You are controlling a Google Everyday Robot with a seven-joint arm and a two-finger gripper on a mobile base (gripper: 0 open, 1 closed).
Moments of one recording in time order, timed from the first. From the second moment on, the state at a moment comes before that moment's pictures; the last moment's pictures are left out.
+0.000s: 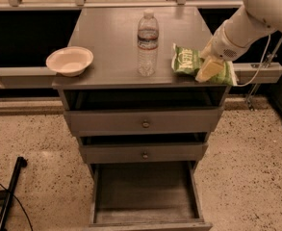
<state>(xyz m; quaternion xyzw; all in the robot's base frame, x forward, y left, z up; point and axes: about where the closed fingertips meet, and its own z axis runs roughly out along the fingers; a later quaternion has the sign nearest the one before) 0.670 -0.200 0.867 -0.60 0.75 -0.03 0.26</state>
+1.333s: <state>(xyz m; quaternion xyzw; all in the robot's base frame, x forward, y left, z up) 0.570 -0.180 0.926 -0.60 0.72 0.01 0.35</state>
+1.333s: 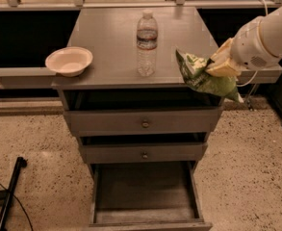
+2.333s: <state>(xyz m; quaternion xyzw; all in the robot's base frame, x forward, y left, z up) 0.523 -0.226 0.754 -0.54 0.82 0.00 0.18</state>
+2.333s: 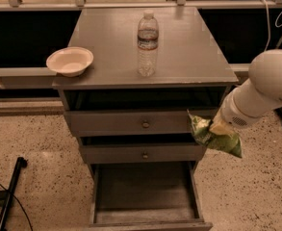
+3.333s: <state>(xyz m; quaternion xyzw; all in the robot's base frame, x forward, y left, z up) 0.494 -0.200 0.635 -0.54 0.80 0.18 0.21</state>
